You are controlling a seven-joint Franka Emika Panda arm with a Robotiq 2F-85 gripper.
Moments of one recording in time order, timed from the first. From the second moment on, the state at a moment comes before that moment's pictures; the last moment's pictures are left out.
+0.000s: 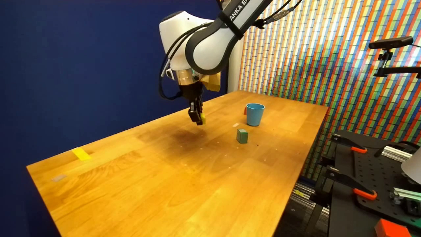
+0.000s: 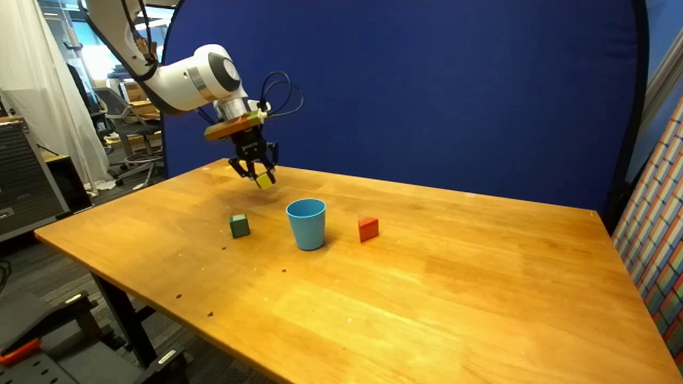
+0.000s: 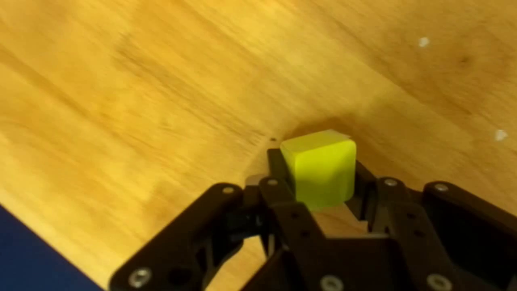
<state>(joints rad) 0.33 0.72 -0.03 -1.65 -0.39 2.25 -0.01</state>
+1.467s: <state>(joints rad) 0.06 0.50 -0.09 -1.93 -0.37 2.05 0.24</state>
